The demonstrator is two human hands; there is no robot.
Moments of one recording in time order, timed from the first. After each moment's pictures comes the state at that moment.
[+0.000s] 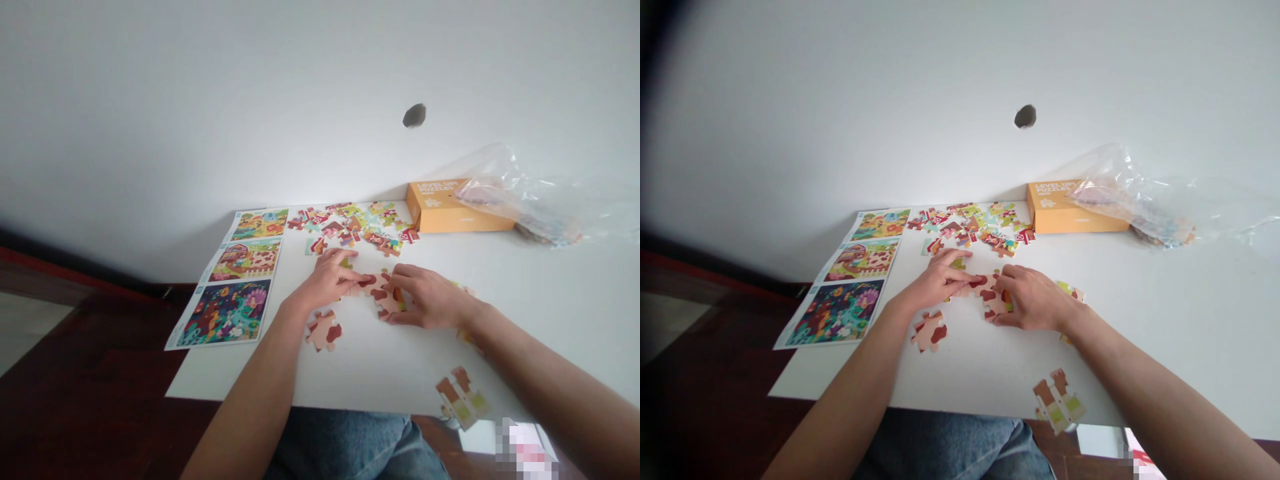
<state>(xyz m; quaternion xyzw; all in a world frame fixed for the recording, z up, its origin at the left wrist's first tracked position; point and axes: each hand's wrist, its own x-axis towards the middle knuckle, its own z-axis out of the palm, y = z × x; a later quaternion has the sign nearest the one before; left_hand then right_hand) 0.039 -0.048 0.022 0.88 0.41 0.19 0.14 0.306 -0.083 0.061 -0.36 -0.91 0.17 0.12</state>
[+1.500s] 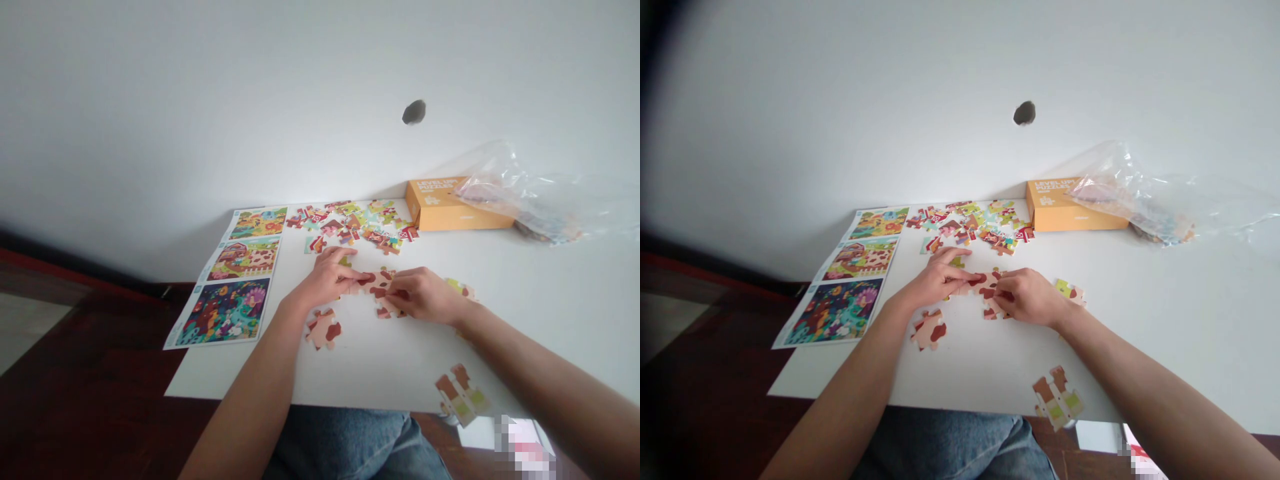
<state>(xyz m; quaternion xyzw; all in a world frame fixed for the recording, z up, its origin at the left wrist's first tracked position) 0.042 -0.049 0.026 0.88 0.41 0.19 0.15 0.303 -0.080 0.046 -0.32 -0.90 0.21 0.21</state>
